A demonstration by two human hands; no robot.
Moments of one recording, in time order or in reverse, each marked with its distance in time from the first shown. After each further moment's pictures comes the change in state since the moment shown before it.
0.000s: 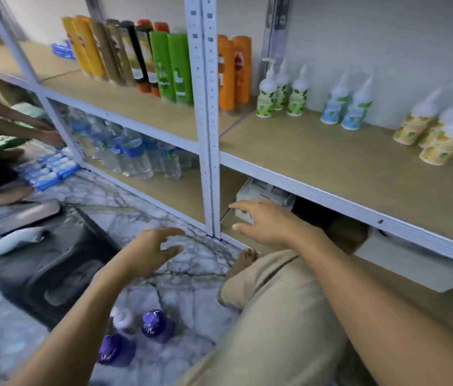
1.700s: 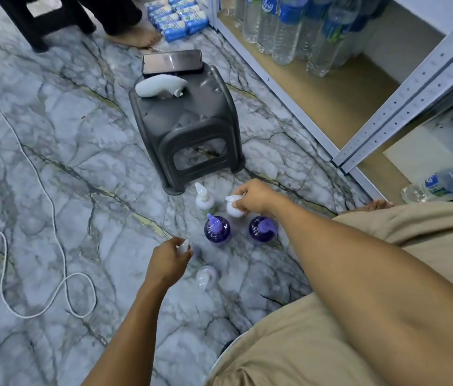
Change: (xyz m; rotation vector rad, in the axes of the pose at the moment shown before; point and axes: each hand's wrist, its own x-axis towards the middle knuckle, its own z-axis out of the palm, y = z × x) left_hand -0.208 -0.237 0.173 -0.431 0.317 -0.905; right_hand 0.169 -0.196 0.338 0.357 -0.532 0.078
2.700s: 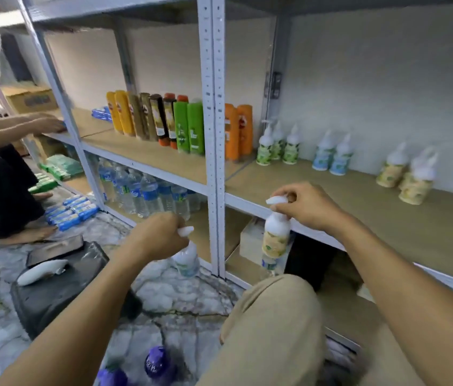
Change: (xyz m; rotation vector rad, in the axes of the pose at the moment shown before) left_hand -0.157 0.418 -0.082 0.596 0.066 0.928; right_hand -0.418 0.087 -0.310 0.025 0.951 -0.218
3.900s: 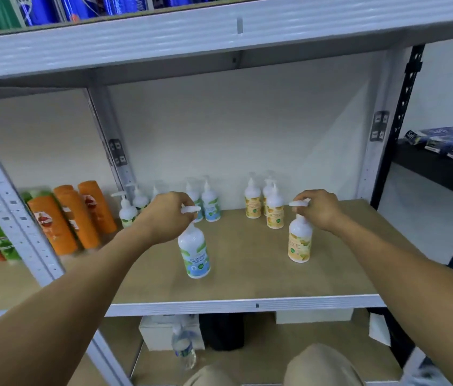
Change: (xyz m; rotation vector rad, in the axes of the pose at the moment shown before) left_hand 0.203 0.316 -0.050 -0.147 0.126 0.666; right_hand -0.027 0.241 -0.248 -0.078 0.615 0.548
